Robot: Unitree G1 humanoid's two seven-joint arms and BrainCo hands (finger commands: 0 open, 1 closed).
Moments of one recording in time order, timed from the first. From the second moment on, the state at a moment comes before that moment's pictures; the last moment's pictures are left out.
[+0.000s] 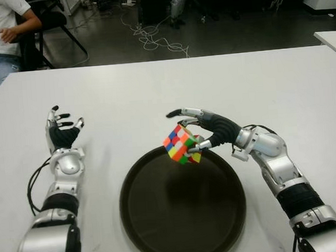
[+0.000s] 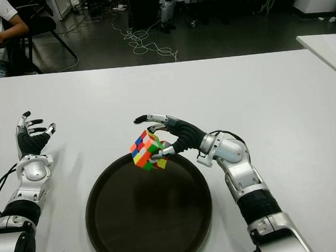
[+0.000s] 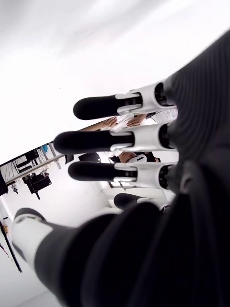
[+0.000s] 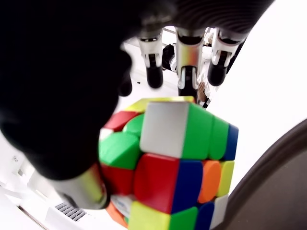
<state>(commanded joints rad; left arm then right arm) -0.55 0.26 0.10 1.07 0.16 -0.34 0.48 -0.41 -0.18 0.17 0.42 0.11 -0.38 0.73</state>
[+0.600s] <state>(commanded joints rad) -0.55 0.26 0.10 1.07 0.17 -0.33 0.49 -0.41 -0.19 0.18 0.43 0.08 -0.42 0.71</state>
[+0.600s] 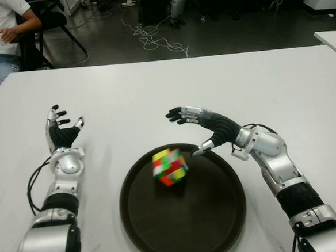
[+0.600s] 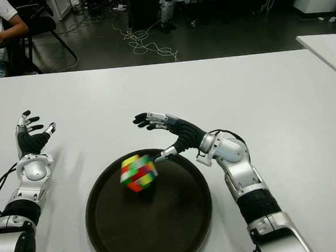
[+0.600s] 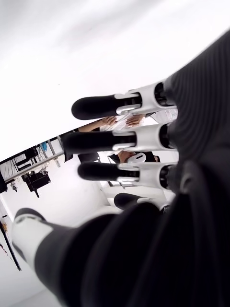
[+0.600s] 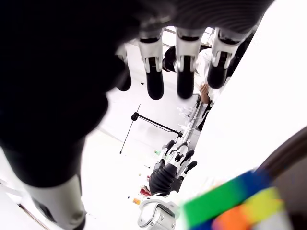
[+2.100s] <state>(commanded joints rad) -0.55 0.26 0.10 1.07 0.17 -0.33 0.49 -0.50 -0.23 0.10 0.55 0.08 -0.45 0.69</state>
